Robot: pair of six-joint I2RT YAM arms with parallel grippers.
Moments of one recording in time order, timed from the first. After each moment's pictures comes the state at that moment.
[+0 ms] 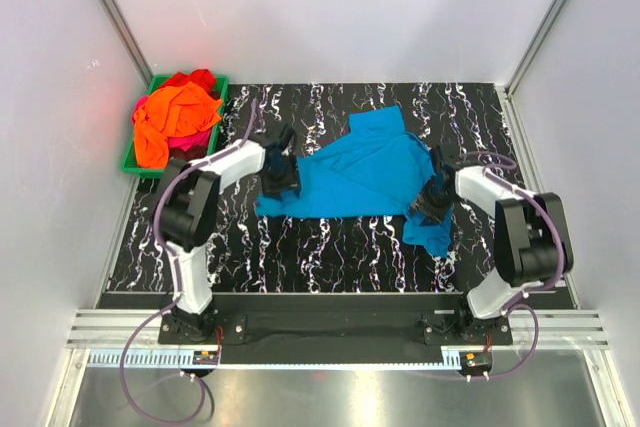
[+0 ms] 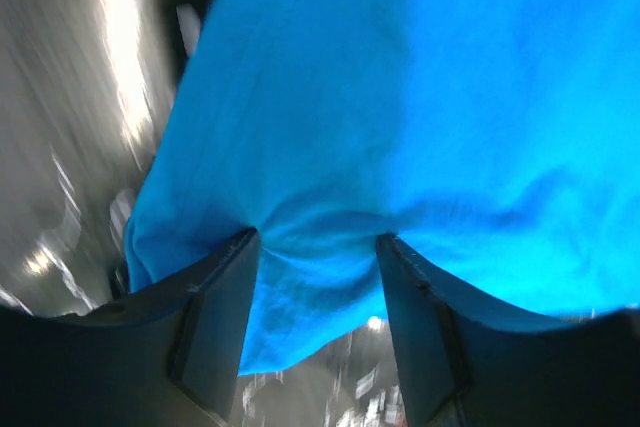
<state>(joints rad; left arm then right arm) -0.41 1.93 1.33 -0.66 0.05 -0.59 0.16 1.61 0.91 -0.62 -0.06 0.81</state>
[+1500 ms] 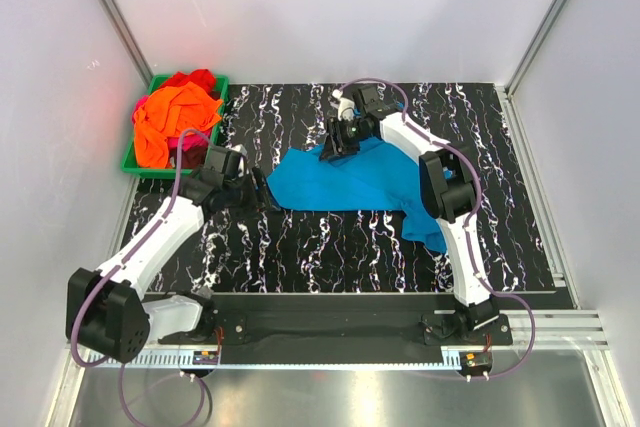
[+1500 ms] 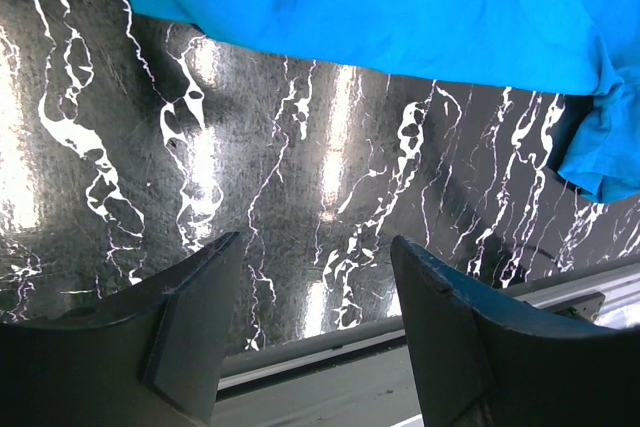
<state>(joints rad) -0.35 1.20 0.89 -0.65 0.18 -0.65 0.42 2.36 1.96 -0.53 -0.65 0.24</state>
